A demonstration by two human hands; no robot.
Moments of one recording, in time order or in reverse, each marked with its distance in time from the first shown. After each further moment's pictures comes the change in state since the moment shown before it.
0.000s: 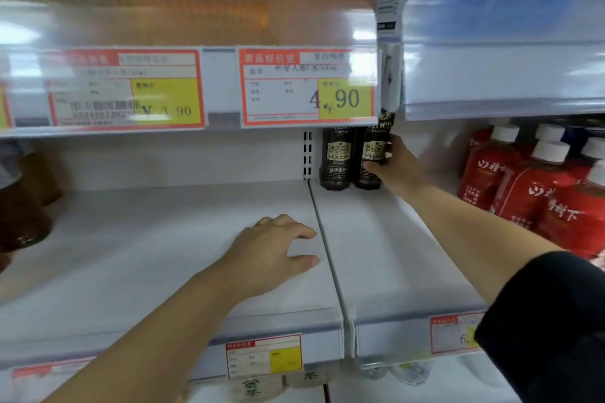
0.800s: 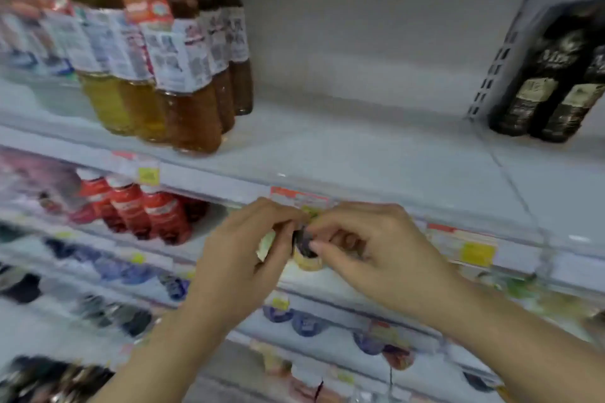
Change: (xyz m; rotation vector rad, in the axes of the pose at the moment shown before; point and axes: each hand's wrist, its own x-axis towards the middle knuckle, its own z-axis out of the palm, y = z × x) left_hand -0.250 -0.083 0.005 -0.195 0.736 -0.060; right_hand -0.294 -0.158 0.122 -0.014 -0.700 -0.698
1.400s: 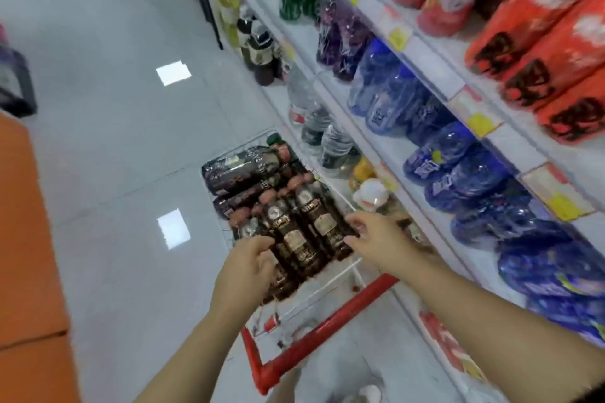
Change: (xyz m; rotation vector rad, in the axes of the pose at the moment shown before) left_hand -0.431 -0.211 -0.122 0.216 0.134 -1.504; right_hand 0.045 -0.056 0.503 0.063 -0.957 0.204
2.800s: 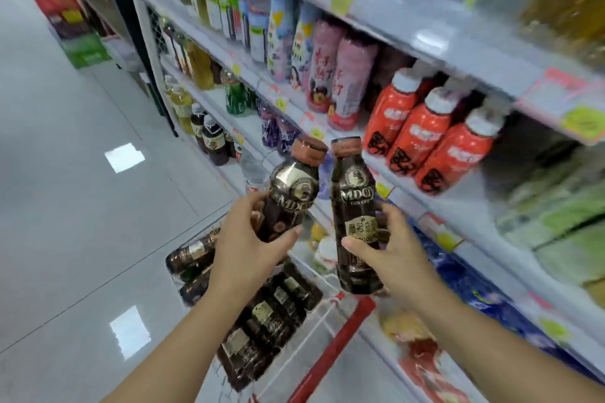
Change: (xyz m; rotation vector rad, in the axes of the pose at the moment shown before) left_hand 0.020 0.165 -0.085 -0.354 0.092 0.396; right_hand -0.099 -0.067 -0.116 0.557 0.493 0.039
